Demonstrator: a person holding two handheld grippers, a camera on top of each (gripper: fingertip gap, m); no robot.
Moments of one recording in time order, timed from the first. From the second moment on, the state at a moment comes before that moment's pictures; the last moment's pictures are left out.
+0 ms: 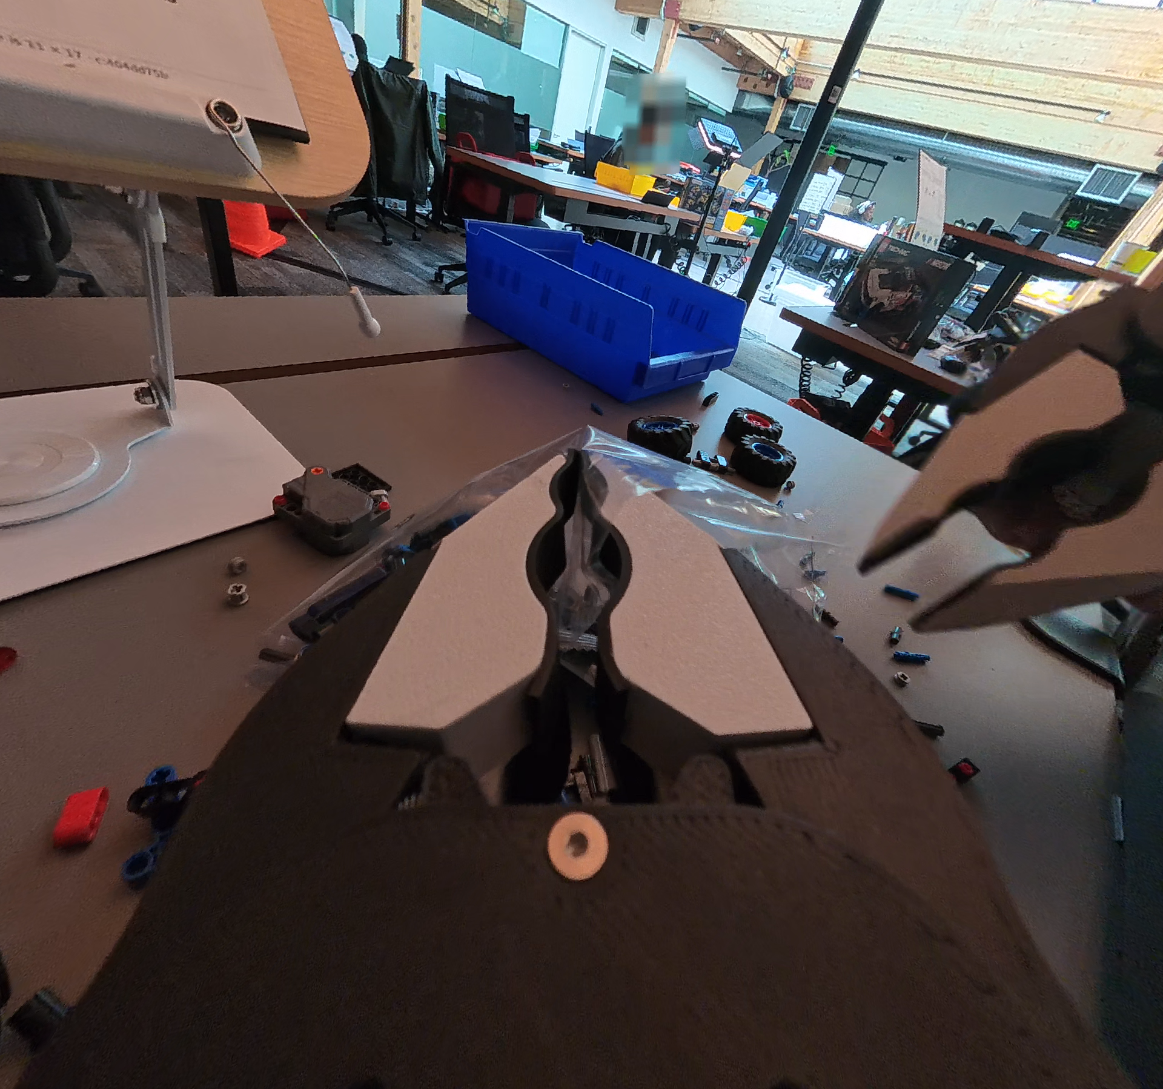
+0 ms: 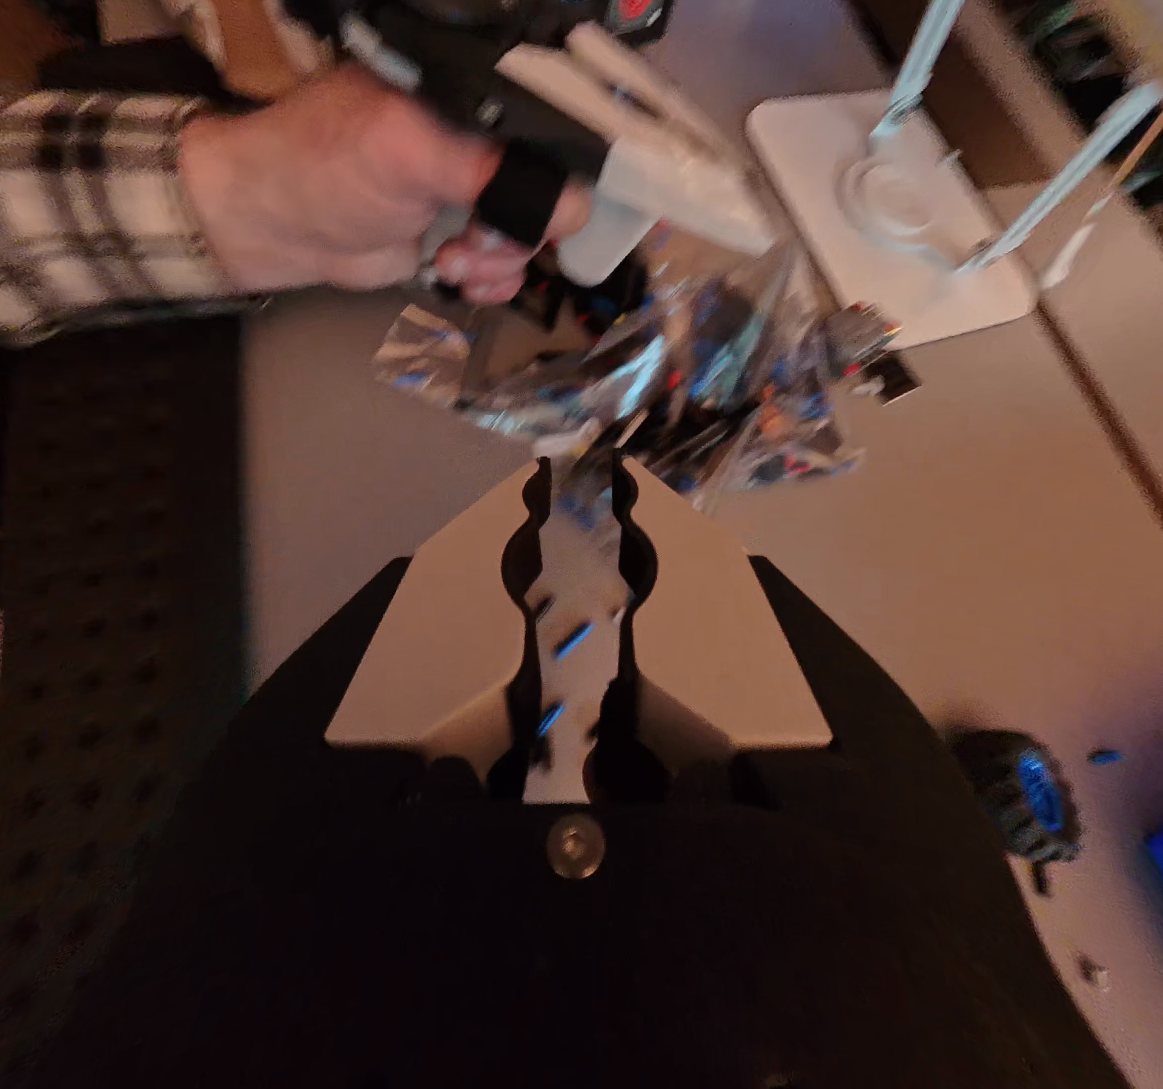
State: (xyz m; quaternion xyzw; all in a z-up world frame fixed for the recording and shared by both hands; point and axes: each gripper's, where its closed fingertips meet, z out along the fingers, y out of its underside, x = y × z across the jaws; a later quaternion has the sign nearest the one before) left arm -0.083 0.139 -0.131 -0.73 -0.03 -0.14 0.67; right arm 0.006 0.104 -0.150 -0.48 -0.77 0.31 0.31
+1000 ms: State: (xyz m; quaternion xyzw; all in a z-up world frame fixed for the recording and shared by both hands) left arm -0.082 0.139 -0.131 -0.73 -0.03 -0.14 0.67; right arm -0.020 0.107 -0.152 -0.54 -0.72 0.30 0.32
